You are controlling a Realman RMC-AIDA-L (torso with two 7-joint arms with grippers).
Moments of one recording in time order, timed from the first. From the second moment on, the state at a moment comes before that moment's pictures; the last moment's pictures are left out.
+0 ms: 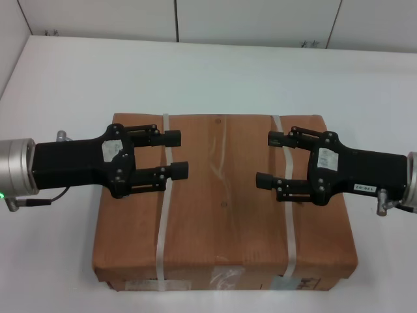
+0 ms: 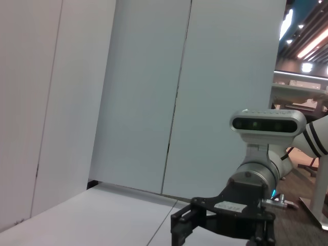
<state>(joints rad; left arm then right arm) -0.70 -1.92 2.86 -0.21 -0.32 1.84 -0.95 0.60 2.07 -0.69 -0.40 -1.92 -1.60 1.05</state>
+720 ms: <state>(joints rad) -0.69 -1.92 2.85 -0.21 -0.34 1.83 -0.95 0.58 2.07 -0.69 -0.39 -1.85 -1.59 1.03</state>
